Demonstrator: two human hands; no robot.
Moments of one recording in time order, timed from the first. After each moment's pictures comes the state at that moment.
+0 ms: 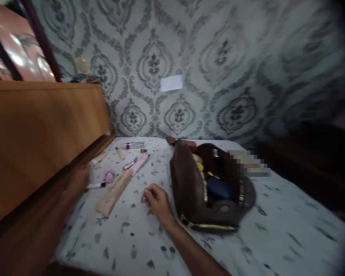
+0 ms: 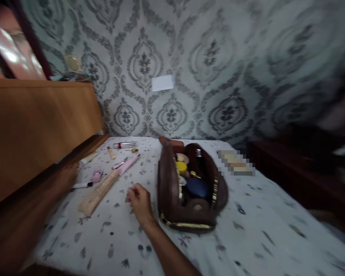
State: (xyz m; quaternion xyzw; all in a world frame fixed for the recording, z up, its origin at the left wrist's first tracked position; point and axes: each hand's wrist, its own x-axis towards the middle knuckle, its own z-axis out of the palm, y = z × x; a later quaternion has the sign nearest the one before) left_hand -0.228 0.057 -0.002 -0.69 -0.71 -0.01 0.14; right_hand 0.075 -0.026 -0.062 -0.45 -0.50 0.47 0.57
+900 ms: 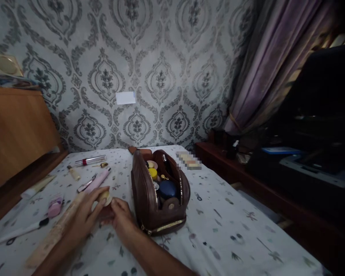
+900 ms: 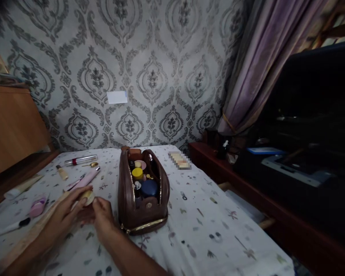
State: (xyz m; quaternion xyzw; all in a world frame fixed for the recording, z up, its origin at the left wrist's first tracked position) left_hand -0.045 0.012 -0.020 -0.81 -0.40 -0.38 -0.21; right_hand 0.078 -0.018 -0.068 -0.29 -0.27 0.63 0.67
